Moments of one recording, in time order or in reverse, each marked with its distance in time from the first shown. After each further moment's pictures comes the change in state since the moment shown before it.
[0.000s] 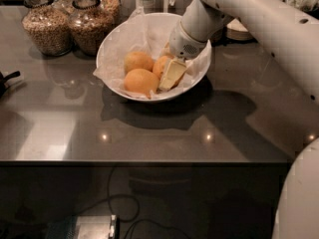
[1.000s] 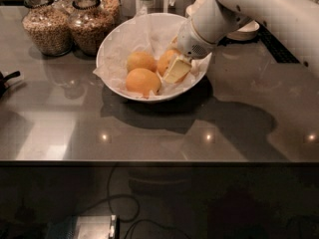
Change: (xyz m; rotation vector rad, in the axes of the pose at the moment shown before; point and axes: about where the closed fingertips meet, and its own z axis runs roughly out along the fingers) arm -0.001 0.007 -0.032 0.132 -0.056 0.022
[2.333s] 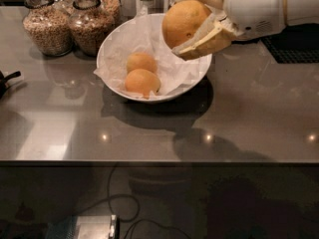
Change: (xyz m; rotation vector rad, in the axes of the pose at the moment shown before) arm -0.087 0.070 -0.192 0.318 -0.479 -0.220
